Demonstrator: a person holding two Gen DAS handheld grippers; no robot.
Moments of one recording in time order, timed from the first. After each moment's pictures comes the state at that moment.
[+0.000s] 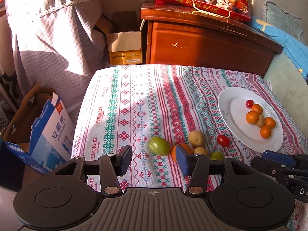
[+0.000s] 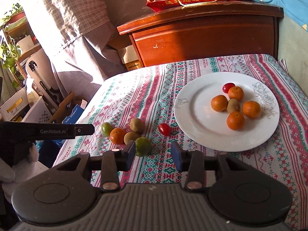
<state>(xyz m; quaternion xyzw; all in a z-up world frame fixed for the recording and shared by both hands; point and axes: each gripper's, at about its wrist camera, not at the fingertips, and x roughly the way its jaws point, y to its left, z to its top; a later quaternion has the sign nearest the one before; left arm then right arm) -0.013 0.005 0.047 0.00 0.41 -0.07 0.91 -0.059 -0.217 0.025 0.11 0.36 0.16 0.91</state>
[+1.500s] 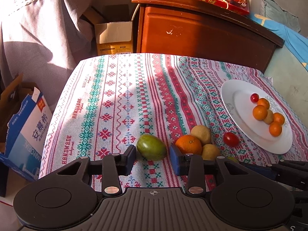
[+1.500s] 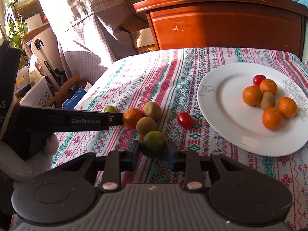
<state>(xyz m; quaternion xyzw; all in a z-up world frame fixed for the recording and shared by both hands) 0.012 -0.005 0.000 -0.01 0.40 -0.10 0.91 -0.035 -0.186 -0.011 0.07 0.37 0.20 0.91</state>
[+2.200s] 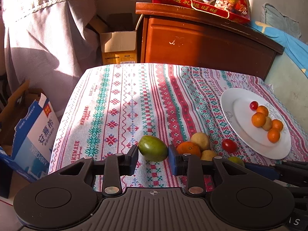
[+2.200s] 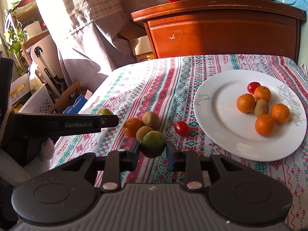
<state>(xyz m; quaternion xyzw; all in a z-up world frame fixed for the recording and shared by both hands) 0.003 -0.003 0.014 -0.01 0.38 -0.09 0.92 -0.037 -0.195 0.005 0.09 0.35 0.19 0.91</state>
